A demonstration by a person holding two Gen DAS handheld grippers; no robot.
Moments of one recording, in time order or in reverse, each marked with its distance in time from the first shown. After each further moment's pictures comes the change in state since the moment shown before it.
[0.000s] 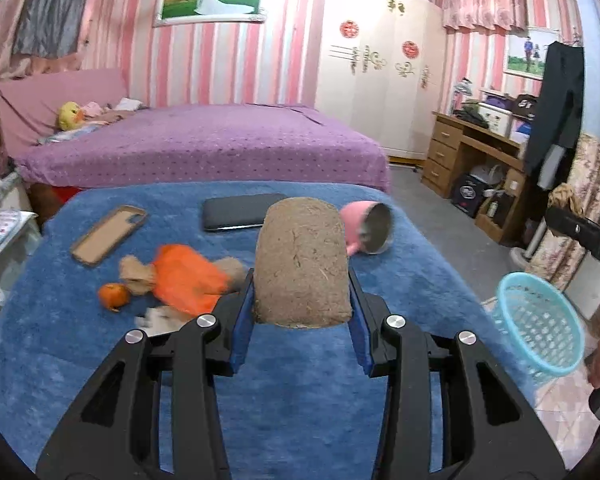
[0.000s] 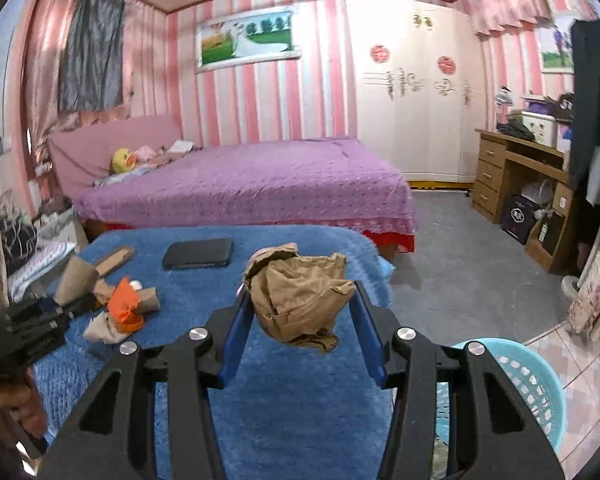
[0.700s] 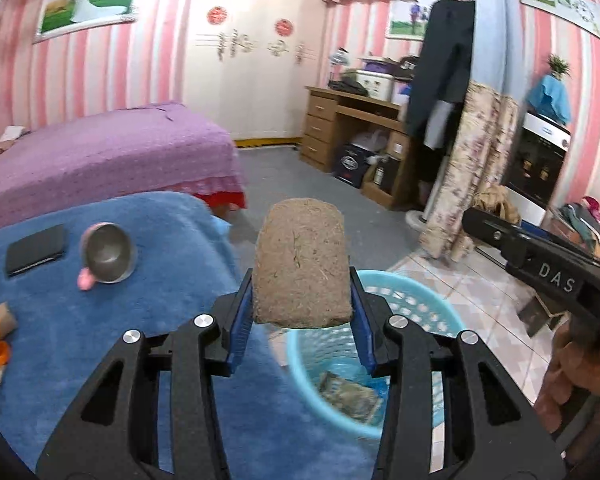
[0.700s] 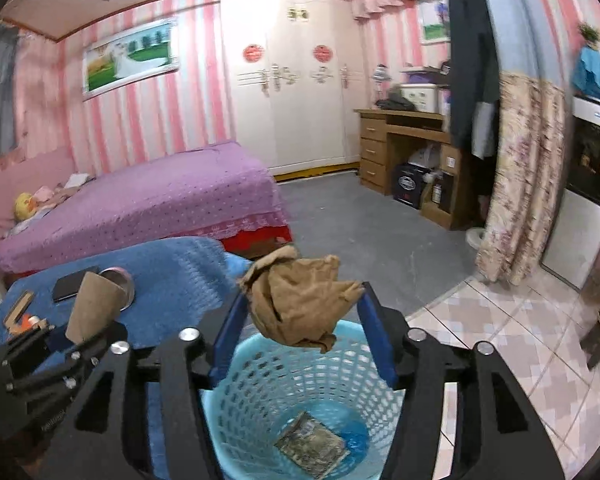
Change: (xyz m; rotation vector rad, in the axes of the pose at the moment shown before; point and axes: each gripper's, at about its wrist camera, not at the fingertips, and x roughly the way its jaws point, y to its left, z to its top) left arm 0.037 -0.254 0.002 0.187 0.059 -0.371; right arm -0.053 -0.169 -0.011 0.218 0.018 -0.382
